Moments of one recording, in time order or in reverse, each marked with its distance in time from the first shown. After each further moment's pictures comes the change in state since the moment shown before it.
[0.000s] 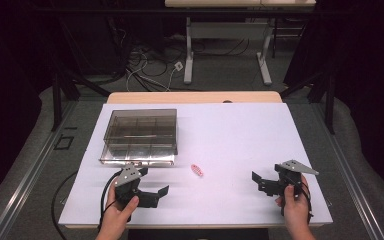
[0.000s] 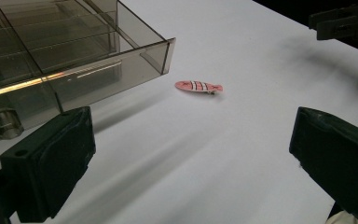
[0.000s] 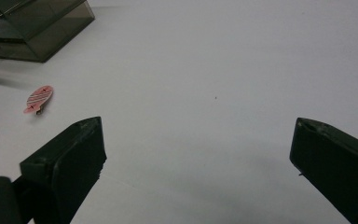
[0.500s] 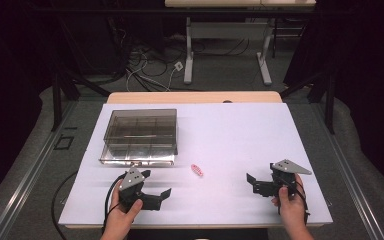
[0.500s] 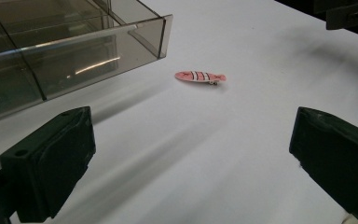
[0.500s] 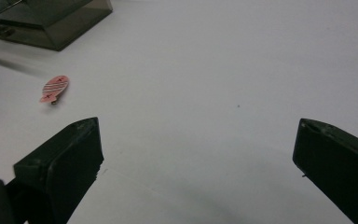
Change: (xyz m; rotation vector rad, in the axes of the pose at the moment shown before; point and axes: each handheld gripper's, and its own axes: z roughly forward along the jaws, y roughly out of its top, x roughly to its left) left arm -0.001 -0.012 0.012 0.011 0.006 0.022; right arm 0.017 0.003 0.004 0.007 0.028 -0.102
